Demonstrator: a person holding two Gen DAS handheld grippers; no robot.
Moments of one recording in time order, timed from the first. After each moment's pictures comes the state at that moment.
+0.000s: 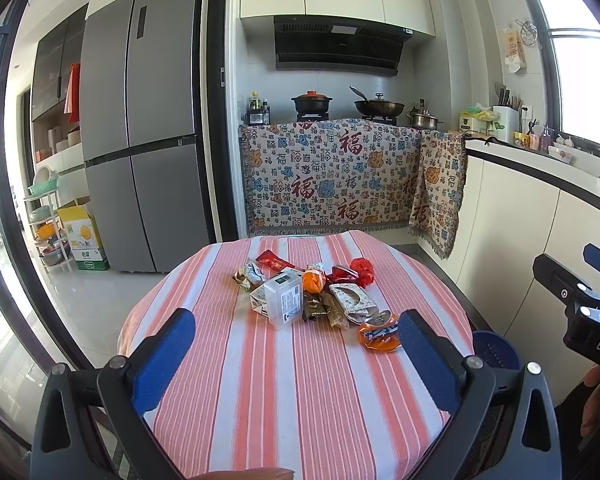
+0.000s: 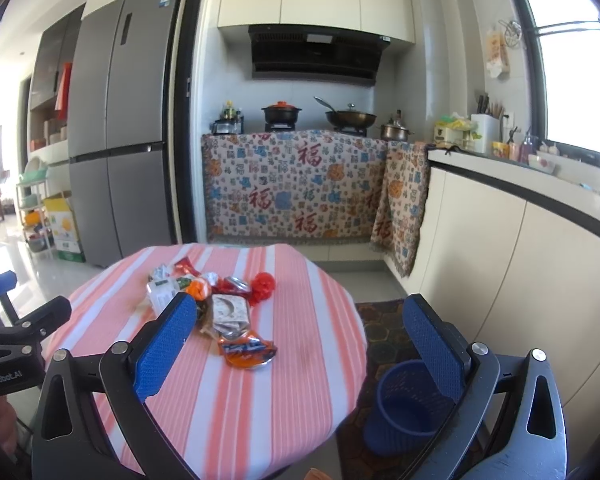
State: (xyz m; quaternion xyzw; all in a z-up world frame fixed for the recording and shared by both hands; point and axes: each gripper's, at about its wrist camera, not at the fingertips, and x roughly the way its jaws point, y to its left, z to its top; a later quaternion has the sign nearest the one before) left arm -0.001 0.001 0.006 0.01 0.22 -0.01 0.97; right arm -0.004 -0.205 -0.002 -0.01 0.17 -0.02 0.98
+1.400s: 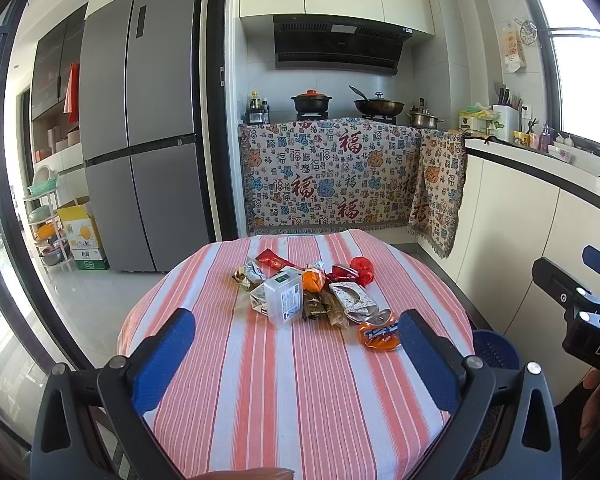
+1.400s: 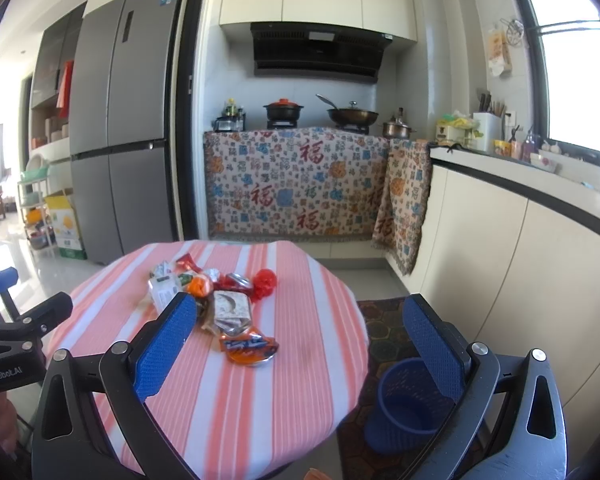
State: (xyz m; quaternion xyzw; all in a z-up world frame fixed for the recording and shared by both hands) left arm -0.001 0.000 0.004 0.02 0.22 -0.01 0.97; right arm -0.007 -0.208 -0.005 -0.01 0.17 -0.02 0.98
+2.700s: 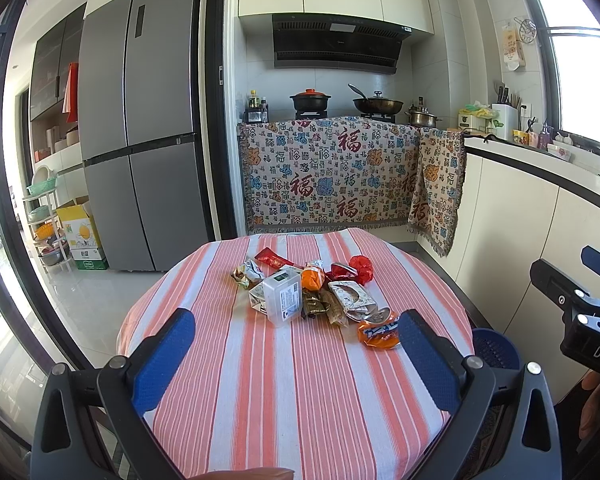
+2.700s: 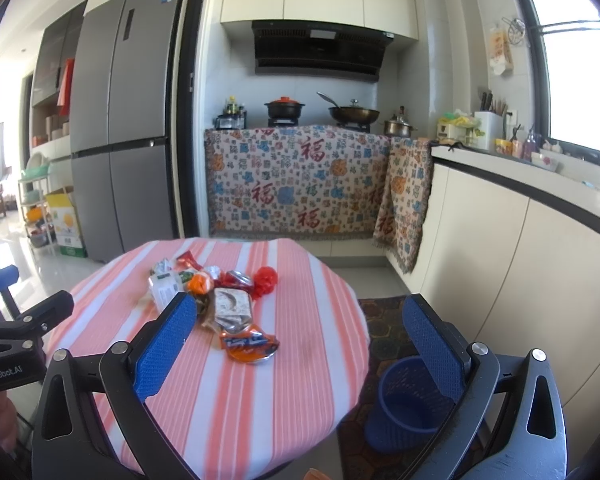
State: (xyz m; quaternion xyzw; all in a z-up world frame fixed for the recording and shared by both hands) left arm -0.001 0.000 0.005 0.02 0.22 -0.01 0.97; right arm -0.006 -0.207 -0.006 -0.01 0.17 -0.01 0.98
